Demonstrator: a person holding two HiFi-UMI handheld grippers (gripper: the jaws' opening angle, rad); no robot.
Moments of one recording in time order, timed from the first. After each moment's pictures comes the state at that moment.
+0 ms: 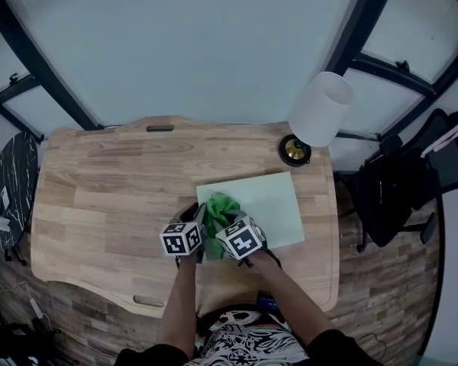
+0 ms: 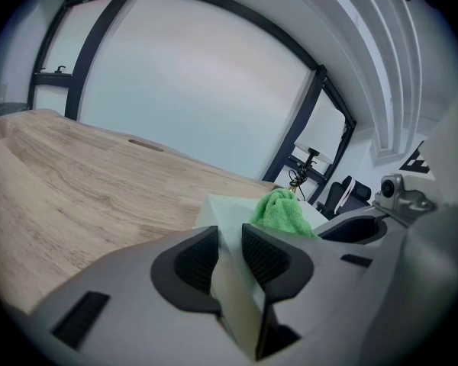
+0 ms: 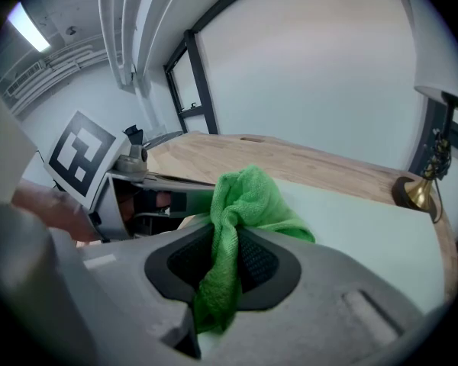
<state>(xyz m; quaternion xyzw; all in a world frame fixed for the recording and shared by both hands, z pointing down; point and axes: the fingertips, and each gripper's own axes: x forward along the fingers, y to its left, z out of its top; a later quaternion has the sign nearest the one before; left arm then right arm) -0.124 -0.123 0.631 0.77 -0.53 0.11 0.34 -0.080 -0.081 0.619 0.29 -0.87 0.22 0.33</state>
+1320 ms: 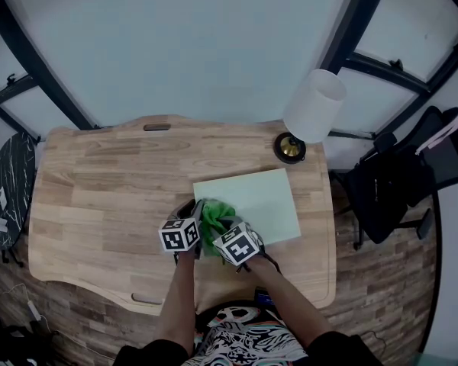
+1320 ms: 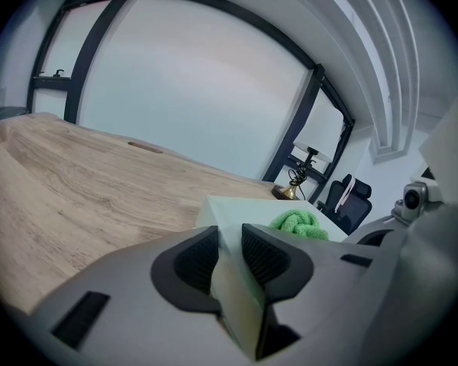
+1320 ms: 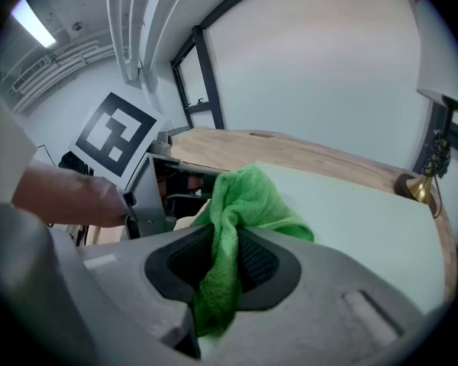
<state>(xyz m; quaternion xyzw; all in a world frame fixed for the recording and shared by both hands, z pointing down) -0.124 -0.125 0.631 0.77 -0.53 0.12 0.33 -0.081 -0.048 0.618 0.27 -0.87 0.22 0.35</state>
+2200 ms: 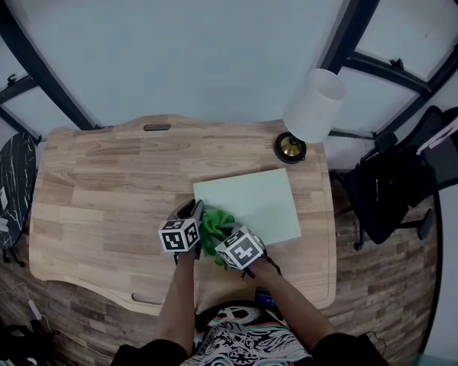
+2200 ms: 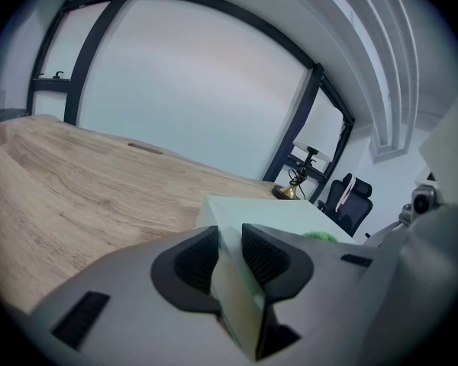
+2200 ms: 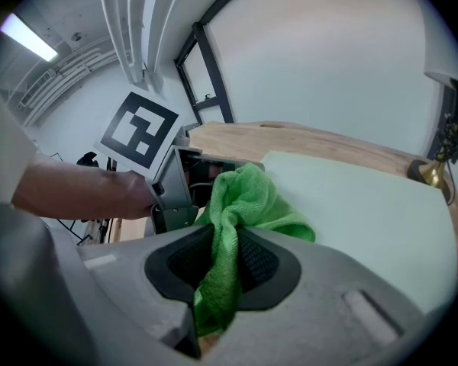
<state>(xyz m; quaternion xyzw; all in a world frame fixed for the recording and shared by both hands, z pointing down) -0.123 -0.124 0.631 0.77 -0.53 0.12 0.32 -0.078 -0.020 0.619 0.23 -0.87 0.26 0.35</state>
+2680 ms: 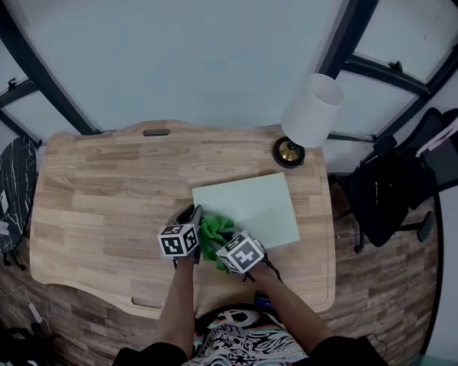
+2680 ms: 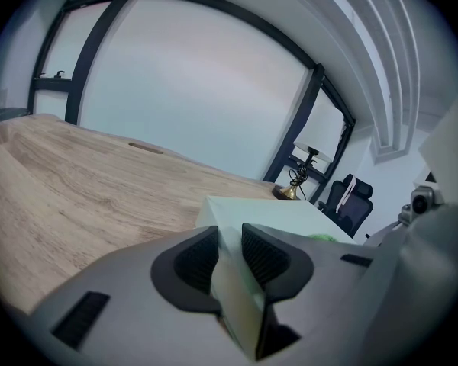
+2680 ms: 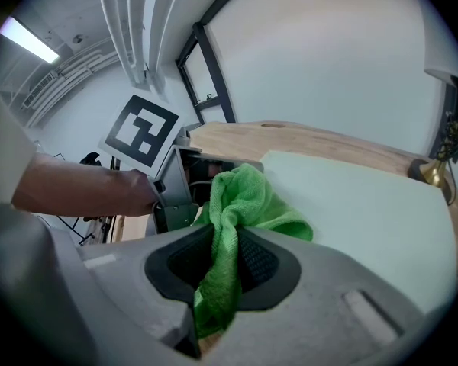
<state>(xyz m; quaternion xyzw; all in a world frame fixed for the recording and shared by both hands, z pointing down) -0.124 -0.122 0.631 0.77 -0.54 0.12 0.33 -0.074 -0.018 0.617 0.22 -0.87 0.26 0.35</state>
